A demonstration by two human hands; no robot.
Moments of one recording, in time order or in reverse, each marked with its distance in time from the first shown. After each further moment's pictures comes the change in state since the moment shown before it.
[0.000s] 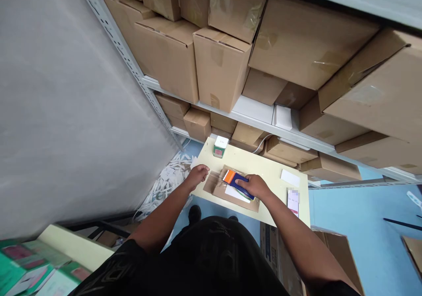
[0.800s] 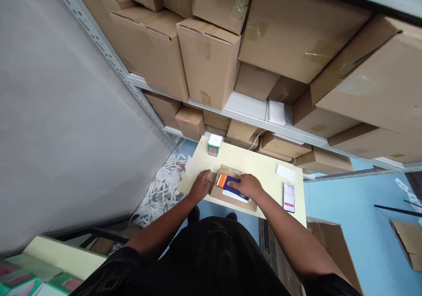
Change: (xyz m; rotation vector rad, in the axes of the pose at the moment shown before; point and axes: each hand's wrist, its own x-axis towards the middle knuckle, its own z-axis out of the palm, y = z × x) left_hand -0.021 -0.049 0.038 0.550 0.048 0.431; right_hand -0.011 -0.027 0.002 -0.317 -0.073 0.065
